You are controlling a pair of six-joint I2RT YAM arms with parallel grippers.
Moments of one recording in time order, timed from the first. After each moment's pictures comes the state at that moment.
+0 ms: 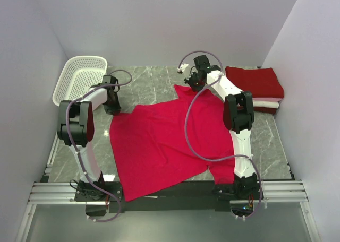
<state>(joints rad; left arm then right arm) -0.07 1.94 1.32 -0.57 -0.12 -0.29 0.29 2.32 2.02 -0.73 -0.20 -0.69</state>
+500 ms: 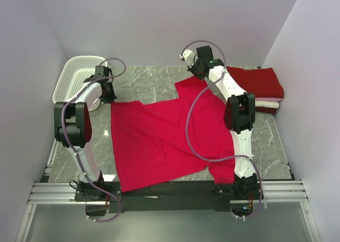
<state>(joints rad) -0.03 1.93 1.43 -0.56 -0.10 -0.29 0.28 2.30 2.13 -0.66 -0.05 -0.67</state>
